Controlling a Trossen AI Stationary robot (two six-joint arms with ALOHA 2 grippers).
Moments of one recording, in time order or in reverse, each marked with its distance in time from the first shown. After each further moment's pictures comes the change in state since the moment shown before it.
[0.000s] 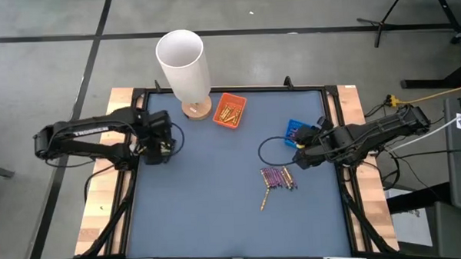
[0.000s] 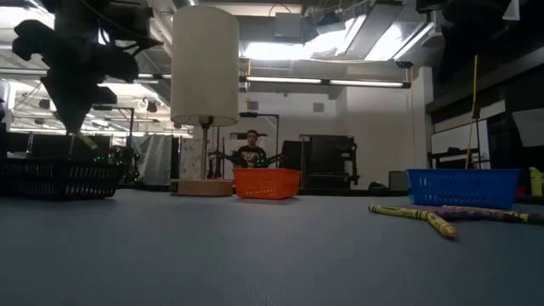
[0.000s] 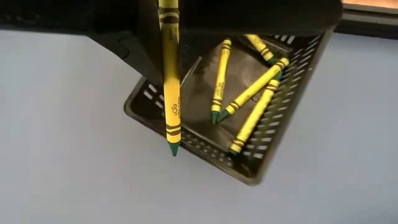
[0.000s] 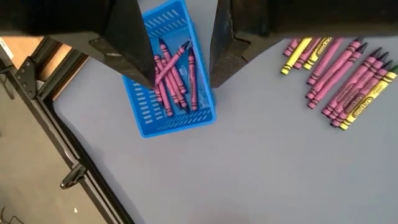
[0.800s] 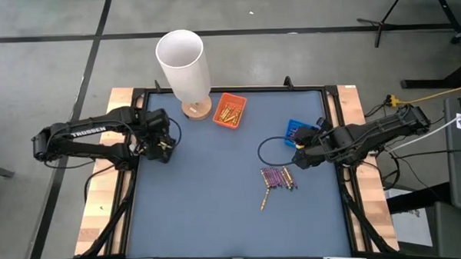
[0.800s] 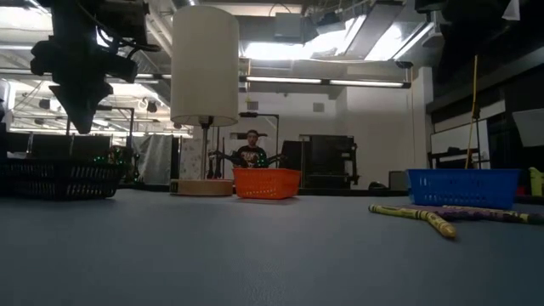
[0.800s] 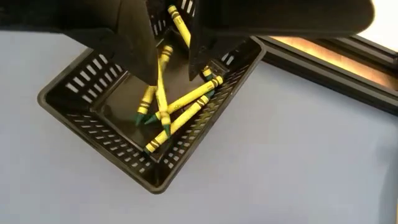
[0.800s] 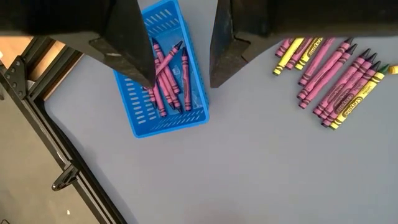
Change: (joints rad) left arm 0.022 -0.038 0.000 -0.001 -0.240 -0.090; right arm 0.000 0.000 0.000 0.018 -0.017 0.000
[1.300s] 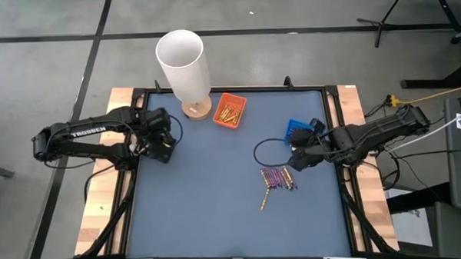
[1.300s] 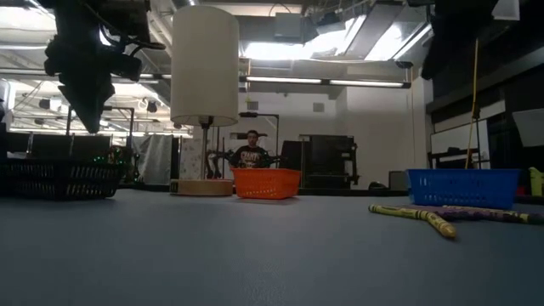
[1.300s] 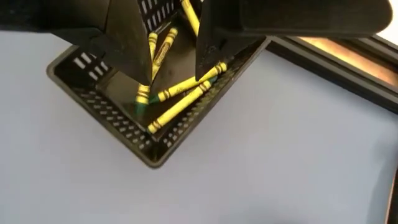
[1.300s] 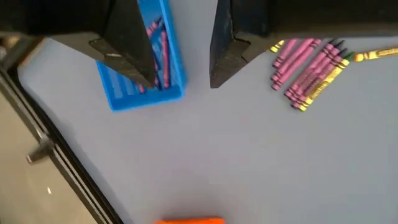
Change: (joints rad) left arm 0.000 0.000 0.000 0.054 0.001 -0.065; right arm 0.000 0.005 0.000 0.126 -0.001 -0.088
